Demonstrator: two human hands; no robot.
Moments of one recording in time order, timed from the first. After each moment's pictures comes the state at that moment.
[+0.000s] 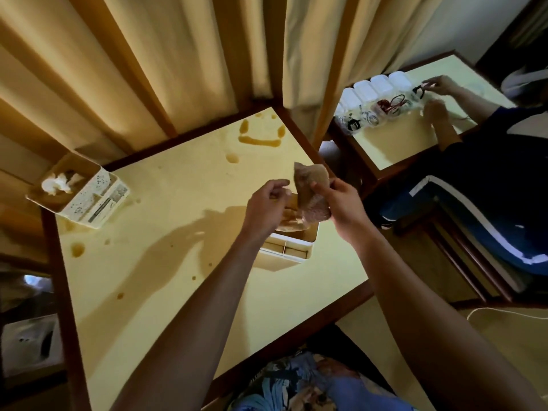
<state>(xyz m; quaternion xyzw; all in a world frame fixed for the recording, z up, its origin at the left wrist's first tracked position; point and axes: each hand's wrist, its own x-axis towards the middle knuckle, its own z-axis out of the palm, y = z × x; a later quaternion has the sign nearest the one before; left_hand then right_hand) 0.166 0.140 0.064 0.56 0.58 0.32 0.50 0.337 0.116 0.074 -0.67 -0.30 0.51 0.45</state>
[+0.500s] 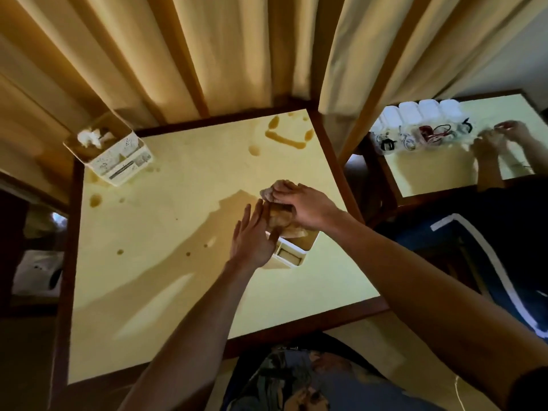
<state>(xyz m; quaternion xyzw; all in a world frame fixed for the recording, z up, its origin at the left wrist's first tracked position) 0.153 0.094 -0.017 0.66 0.69 0.07 0.29 0.326 0.186 0.029 -0.42 -0.88 0.20 0.01</state>
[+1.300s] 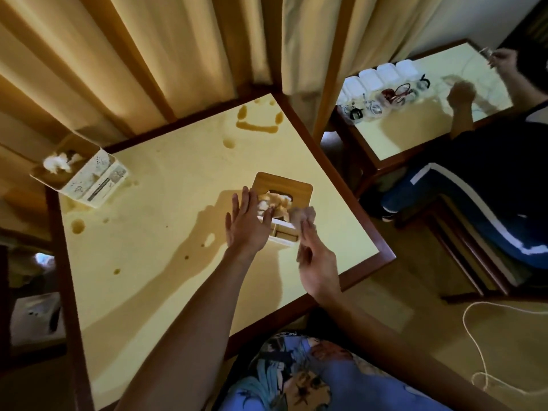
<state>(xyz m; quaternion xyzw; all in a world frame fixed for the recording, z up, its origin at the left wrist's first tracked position) 0.152 0.093 -0.018 0.67 0.69 0.05 0.27 0.311 -0.026 -0.025 -0.70 -0.54 0.33 0.33</state>
